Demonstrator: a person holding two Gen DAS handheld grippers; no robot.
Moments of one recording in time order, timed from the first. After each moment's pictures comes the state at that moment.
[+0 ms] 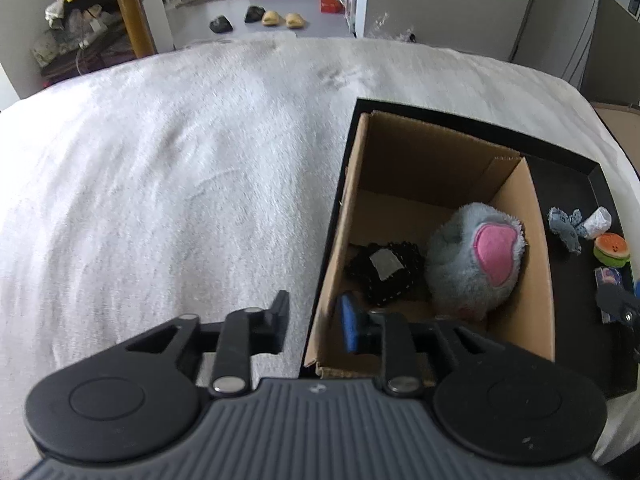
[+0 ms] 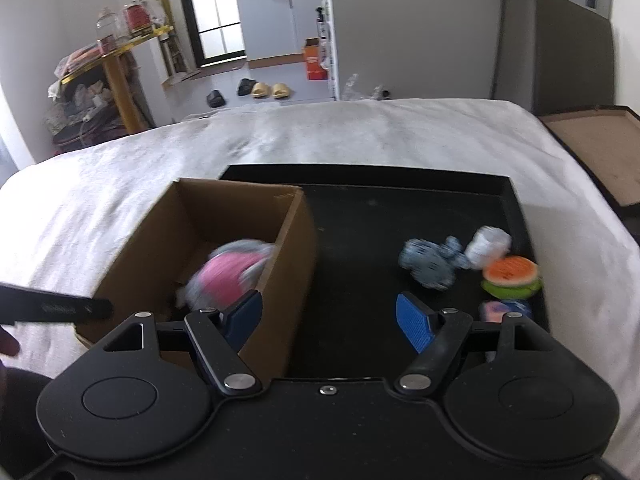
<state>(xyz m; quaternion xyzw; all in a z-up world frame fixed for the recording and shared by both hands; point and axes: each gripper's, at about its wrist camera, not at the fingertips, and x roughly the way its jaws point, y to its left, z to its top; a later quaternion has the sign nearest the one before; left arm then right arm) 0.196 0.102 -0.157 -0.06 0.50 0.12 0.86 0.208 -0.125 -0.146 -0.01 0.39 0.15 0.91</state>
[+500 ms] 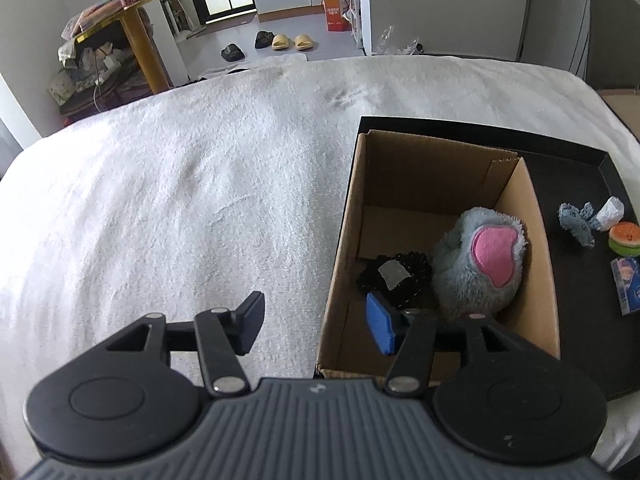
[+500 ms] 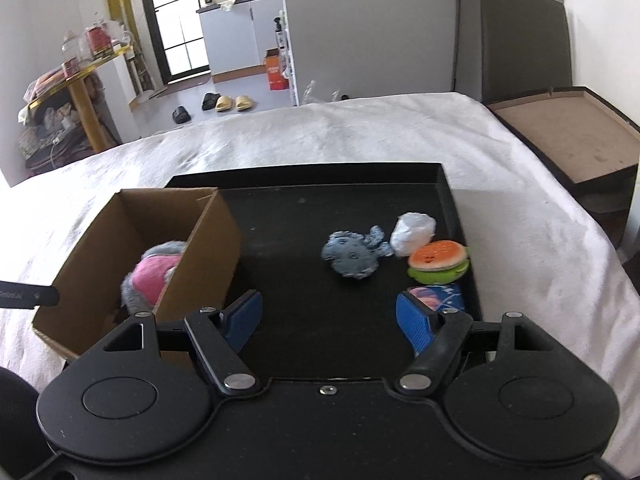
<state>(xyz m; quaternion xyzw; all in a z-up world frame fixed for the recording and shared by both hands) 0.196 0.080 -0.147 0.00 0.48 0.15 0.86 0.207 -0.186 -0.158 0.02 0.38 0.10 0.92</state>
